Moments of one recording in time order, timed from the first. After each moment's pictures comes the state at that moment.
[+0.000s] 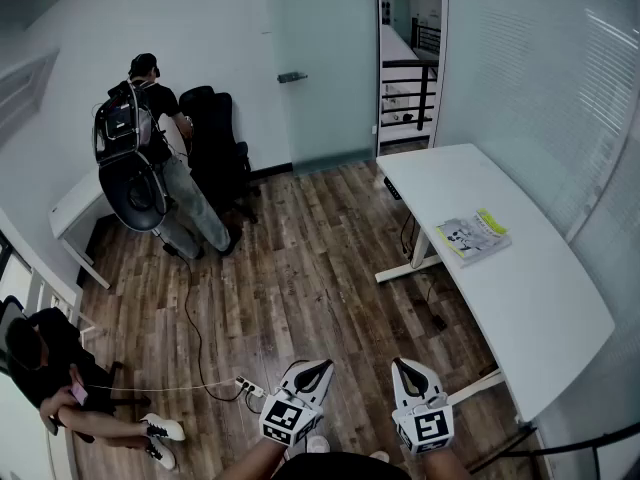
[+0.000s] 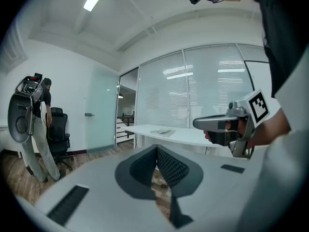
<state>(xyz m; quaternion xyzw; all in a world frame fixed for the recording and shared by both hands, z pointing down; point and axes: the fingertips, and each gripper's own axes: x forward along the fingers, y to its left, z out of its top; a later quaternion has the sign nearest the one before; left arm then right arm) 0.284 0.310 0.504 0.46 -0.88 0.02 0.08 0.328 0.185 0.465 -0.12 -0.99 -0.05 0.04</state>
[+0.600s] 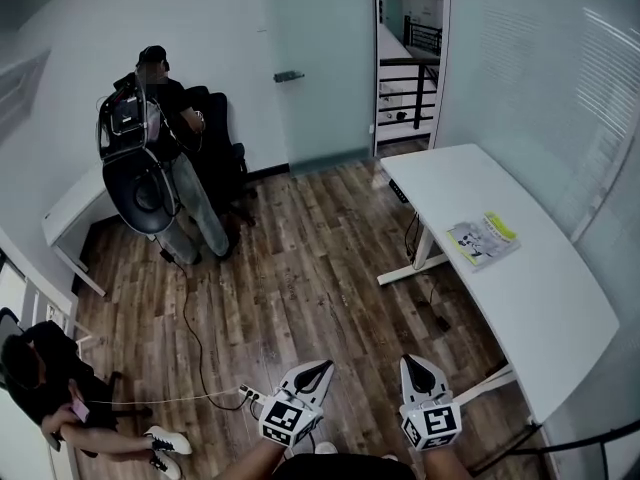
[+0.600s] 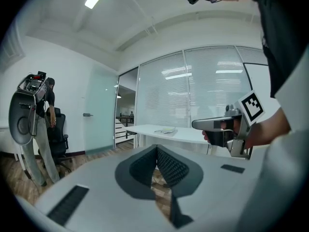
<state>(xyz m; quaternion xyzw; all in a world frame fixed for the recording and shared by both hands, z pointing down) 0.233 0.342 0.508 0.48 -0.87 0.02 0.08 0.278 0.194 0.481 -0.07 -1.00 0.01 0.05</state>
